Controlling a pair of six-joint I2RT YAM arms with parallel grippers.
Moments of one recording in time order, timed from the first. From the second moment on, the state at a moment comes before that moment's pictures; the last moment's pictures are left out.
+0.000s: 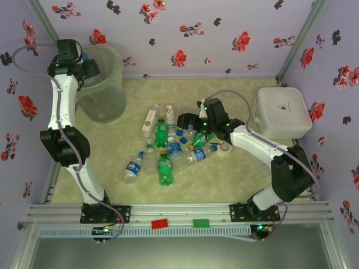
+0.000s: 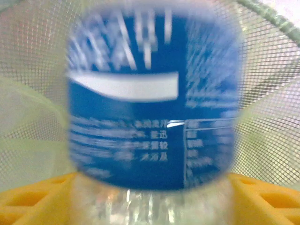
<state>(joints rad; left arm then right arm) 0.11 1.96 2.16 -0.93 -0.05 -0.25 0.58 1.51 1.03 -0.19 -0.34 0.68</state>
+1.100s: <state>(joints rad) -0.36 1.10 1.06 -0.92 0.00 -0.44 0.65 1.27 0.92 -0.39 -0.08 0.82</state>
